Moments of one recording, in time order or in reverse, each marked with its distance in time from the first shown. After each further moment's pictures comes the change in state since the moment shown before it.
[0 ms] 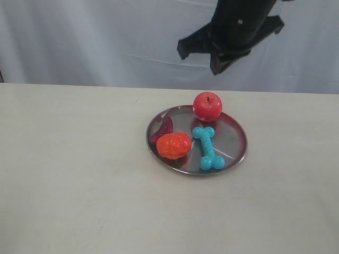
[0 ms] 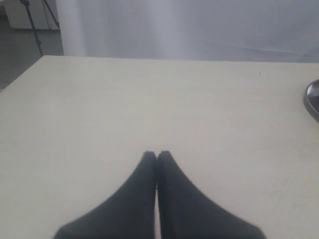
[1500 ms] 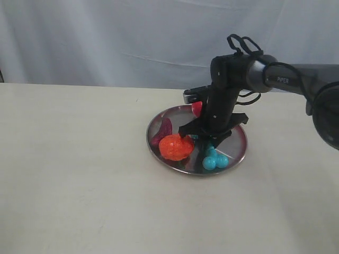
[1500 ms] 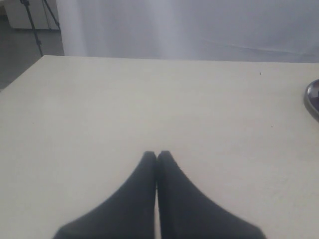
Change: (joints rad) left arm 0.000 0.000 0.000 0.000 0.000 0.000; right arm -0.137 0.504 0.000 0.156 -0.207 -0.096
